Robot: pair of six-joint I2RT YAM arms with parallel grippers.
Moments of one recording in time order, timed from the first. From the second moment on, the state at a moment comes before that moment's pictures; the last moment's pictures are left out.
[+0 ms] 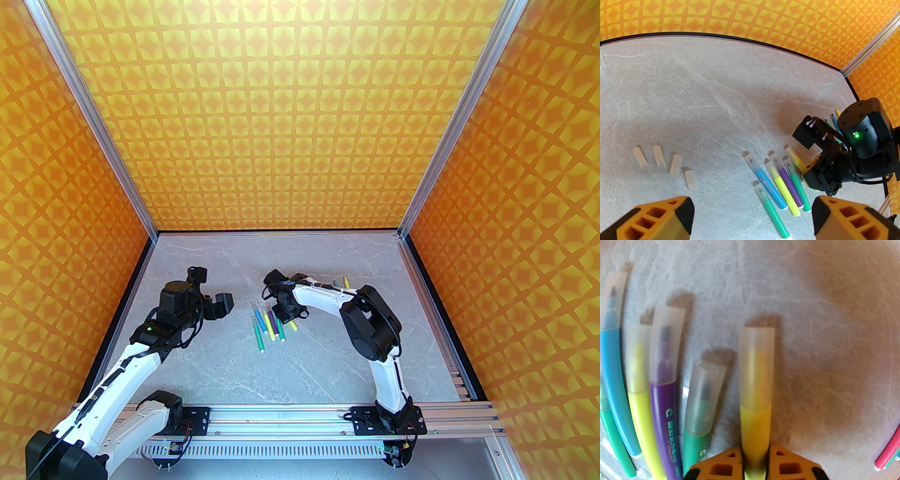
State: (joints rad) left arm -0.28 0.95 0.70 -0.33 0.18 -0.36; right arm 0.72 2.08 1.49 -0.81 0.07 0.18
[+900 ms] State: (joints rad) left arm -0.32 1.18 0.61 0.08 0.49 -0.59; right arm 0.62 1.63 1.17 -0.50 -0.28 0.16
